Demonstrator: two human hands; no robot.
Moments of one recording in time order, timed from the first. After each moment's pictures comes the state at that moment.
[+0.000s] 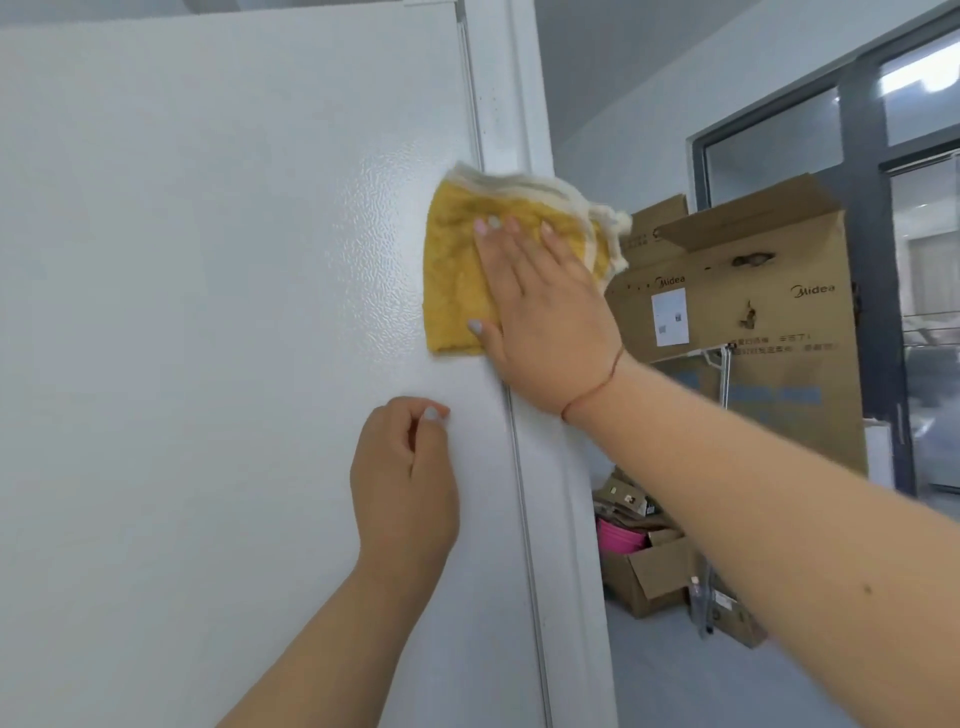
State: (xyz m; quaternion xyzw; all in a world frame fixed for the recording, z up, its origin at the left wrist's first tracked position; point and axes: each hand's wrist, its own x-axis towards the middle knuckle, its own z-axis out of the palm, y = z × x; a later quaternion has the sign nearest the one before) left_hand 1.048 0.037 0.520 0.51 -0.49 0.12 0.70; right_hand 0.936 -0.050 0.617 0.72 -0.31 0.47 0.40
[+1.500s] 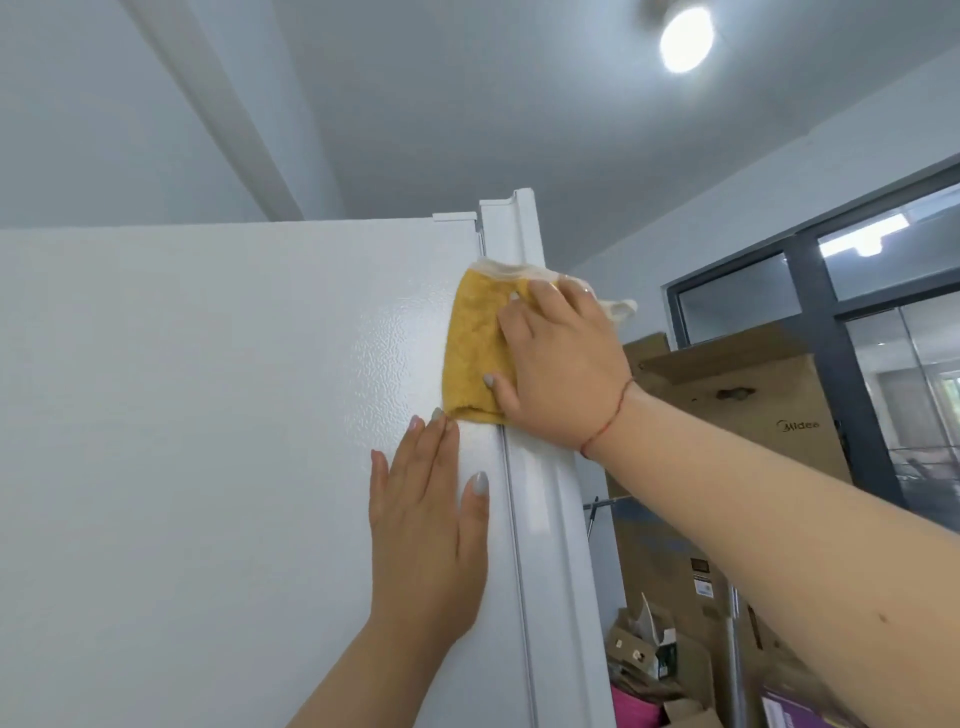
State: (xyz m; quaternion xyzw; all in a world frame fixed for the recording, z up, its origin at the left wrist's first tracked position) left_hand 1.061 -0.003 0.593 0.48 -0.58 0.39 0.52; right_hand 0.913 -0.036 0.720 0.67 -0.30 0.47 0.48
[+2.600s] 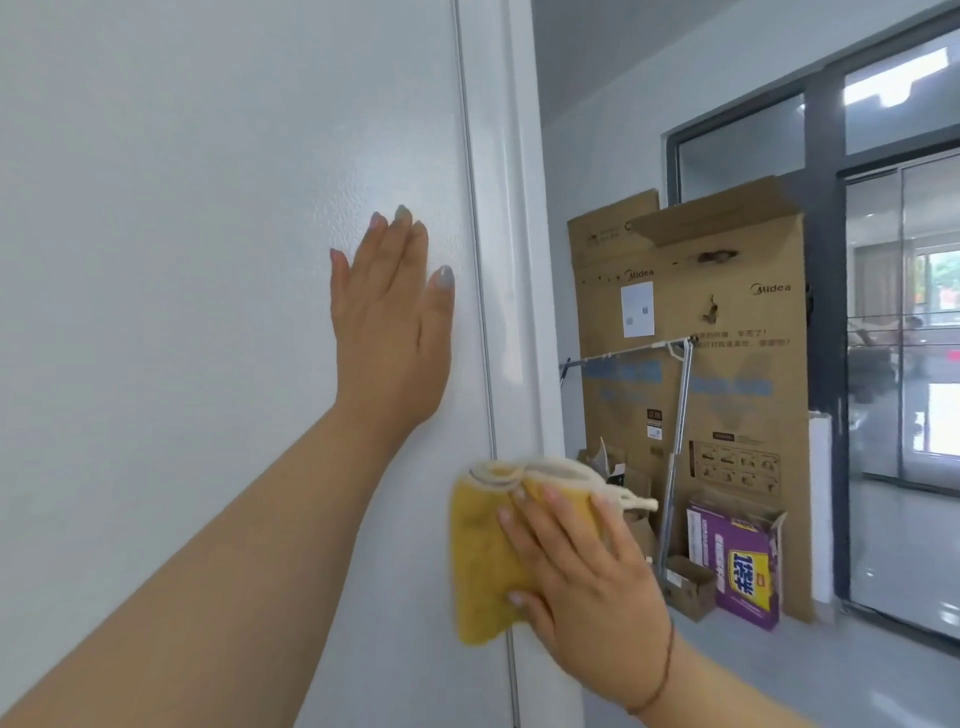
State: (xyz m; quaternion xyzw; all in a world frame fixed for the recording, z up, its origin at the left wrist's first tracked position) left_hand 1.059 0.004 0.593 0.49 -0.60 0.38 0.51; right_hand 0.895 -0.056 0.397 0.74 -0.27 0.41 0.46
